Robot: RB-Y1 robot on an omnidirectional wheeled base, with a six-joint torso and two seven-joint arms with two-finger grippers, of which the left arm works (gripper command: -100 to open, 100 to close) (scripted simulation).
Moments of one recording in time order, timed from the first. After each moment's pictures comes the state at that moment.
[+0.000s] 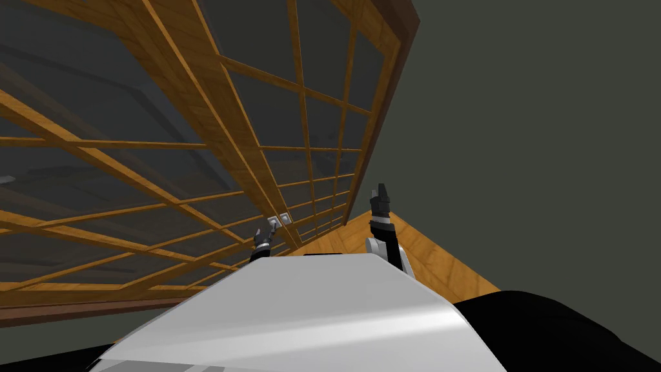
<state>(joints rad) 0.02 0.09 0.54 -0.72 -0.13 -0.81 -1.40</state>
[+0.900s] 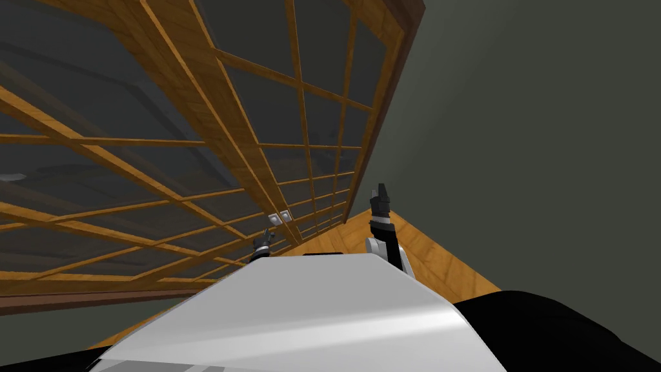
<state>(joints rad) 0.04 0.09 0.54 -0.69 -0.13 -0.82 -1.39</state>
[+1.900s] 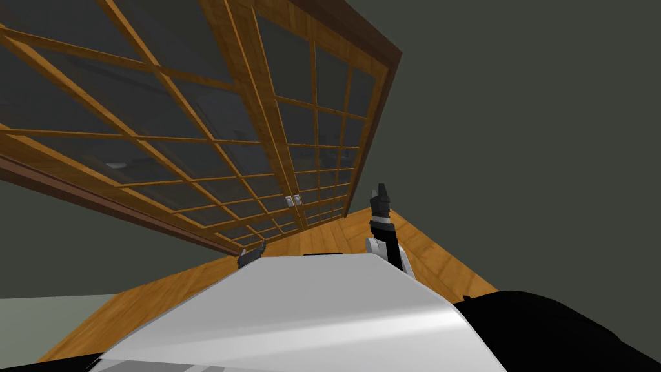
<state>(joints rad) 0.15 0.11 0.59 -0.65 -0.12 -0.80 -1.39</state>
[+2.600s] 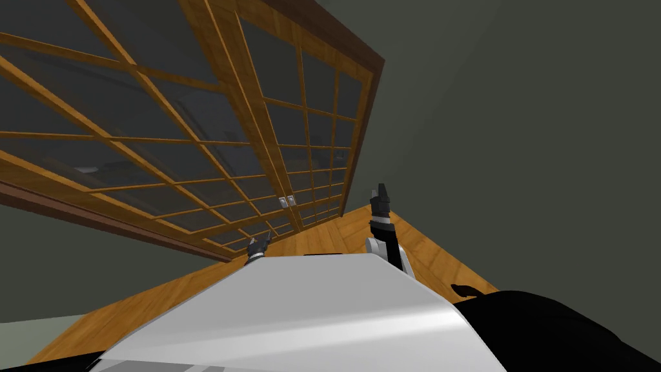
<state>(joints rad) 0.08 0.12 0.55 -0.65 -0.13 -0.84 -1.38</state>
